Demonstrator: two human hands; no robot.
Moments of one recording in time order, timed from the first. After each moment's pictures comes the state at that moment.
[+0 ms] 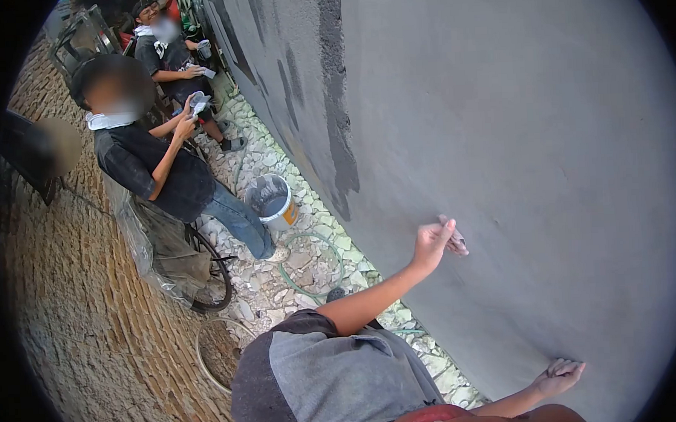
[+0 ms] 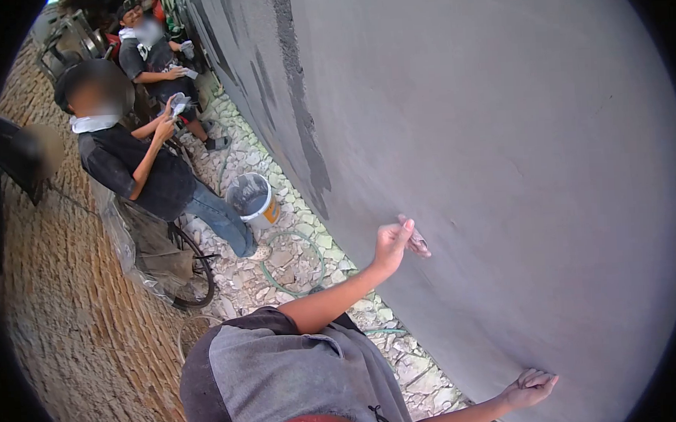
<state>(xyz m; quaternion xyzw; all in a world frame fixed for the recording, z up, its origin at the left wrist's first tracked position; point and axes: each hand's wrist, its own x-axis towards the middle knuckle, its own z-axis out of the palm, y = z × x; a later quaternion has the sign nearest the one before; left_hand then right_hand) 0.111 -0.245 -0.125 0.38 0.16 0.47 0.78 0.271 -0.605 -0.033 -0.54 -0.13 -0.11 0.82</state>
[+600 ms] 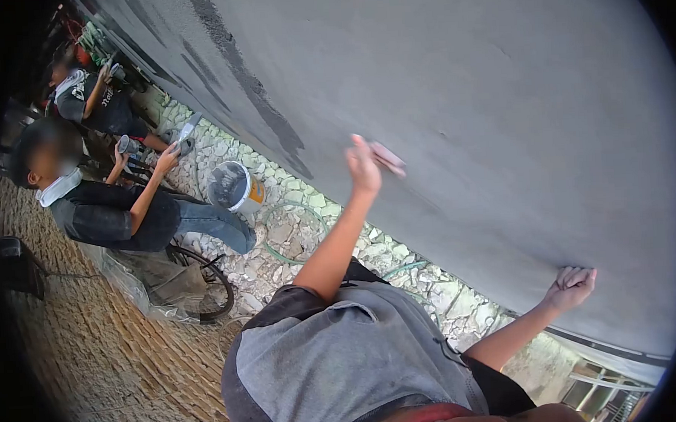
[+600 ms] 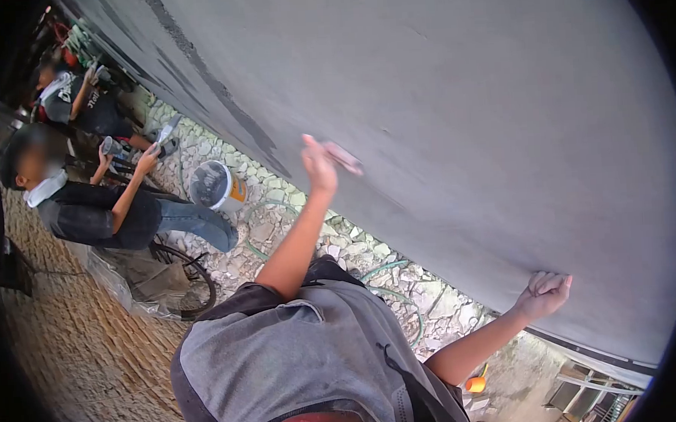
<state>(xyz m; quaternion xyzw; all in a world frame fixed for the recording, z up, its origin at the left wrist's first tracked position) 0.100 -0.191 -0.151 0.50 0.15 0.54 0.67 0.277 -0.613 -0.040 -0.51 -0.15 -0.08 0.84</state>
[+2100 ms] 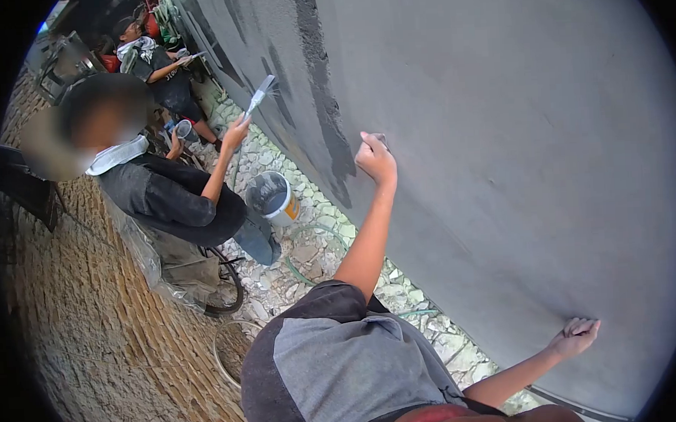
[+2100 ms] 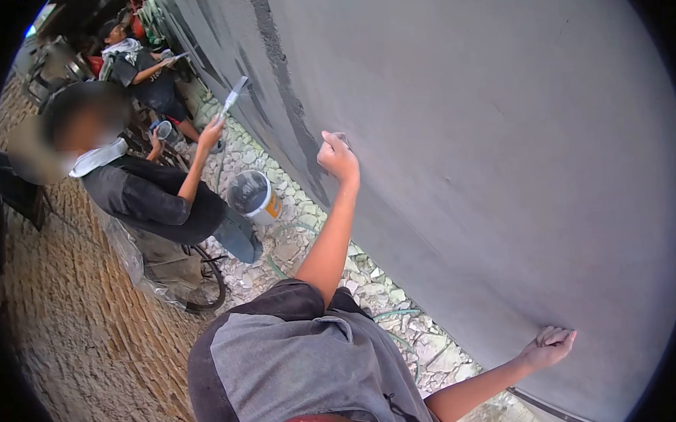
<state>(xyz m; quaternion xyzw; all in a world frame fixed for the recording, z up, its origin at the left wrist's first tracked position) 0.097 -0.098 -0.123 0.45 0.44 0.72 0.29 0.268 -0.596 -0.032 -0.50 -0.11 -0.12 0.85</state>
